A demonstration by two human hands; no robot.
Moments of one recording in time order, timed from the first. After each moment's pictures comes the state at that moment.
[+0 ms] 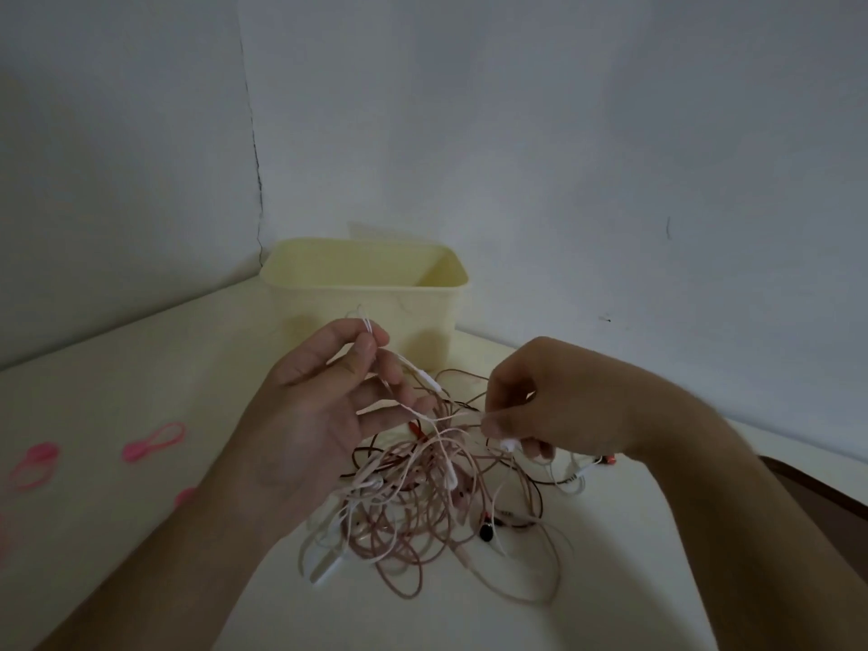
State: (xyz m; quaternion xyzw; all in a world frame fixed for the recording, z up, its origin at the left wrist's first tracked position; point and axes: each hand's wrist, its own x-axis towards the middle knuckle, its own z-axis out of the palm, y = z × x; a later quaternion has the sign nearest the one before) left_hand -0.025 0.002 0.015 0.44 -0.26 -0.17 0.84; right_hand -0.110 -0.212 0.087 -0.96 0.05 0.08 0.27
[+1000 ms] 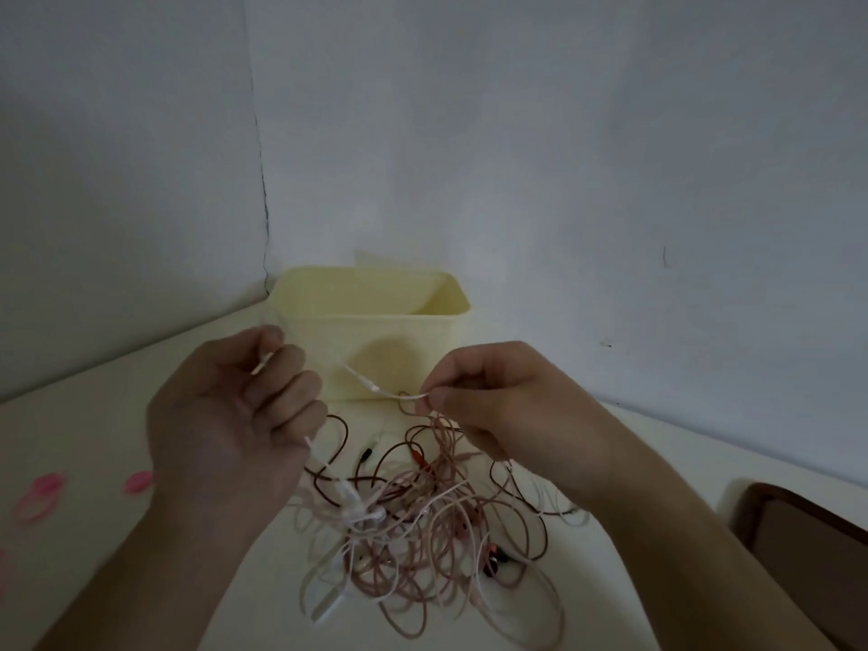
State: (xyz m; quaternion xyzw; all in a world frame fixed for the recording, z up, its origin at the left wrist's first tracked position) left_hand -0.003 0.037 0.031 0.32 -0.18 -0.15 0.92; right_hand -0.101 -0.180 0.078 -0.85 -0.01 -0.05 0.52
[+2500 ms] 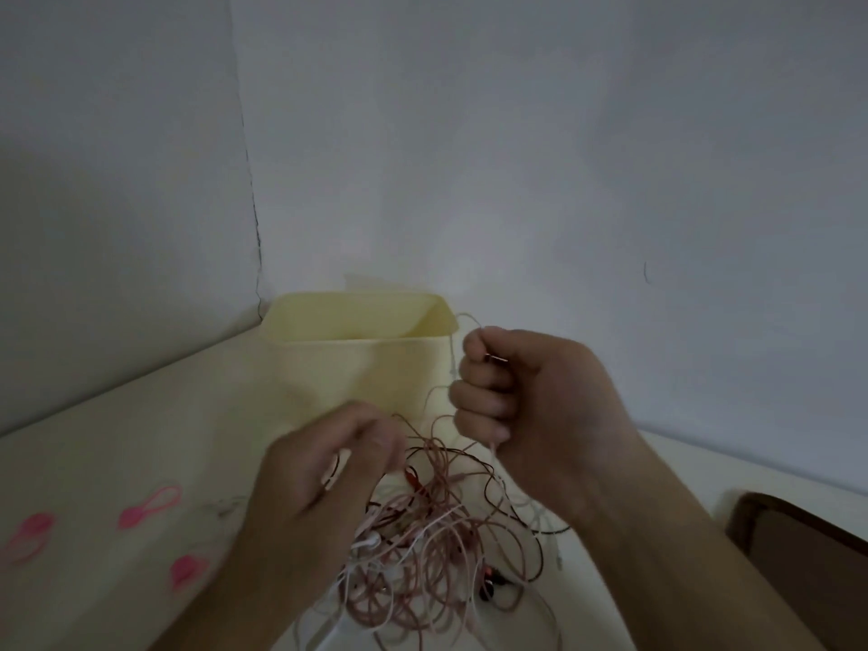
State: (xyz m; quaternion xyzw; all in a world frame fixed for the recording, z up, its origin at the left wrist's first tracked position) left_hand -0.042 0.008 0.015 0.69 -0.40 0.15 0.59; right_hand -0.102 -0.168 0.099 -0.49 0.04 -0.07 0.87
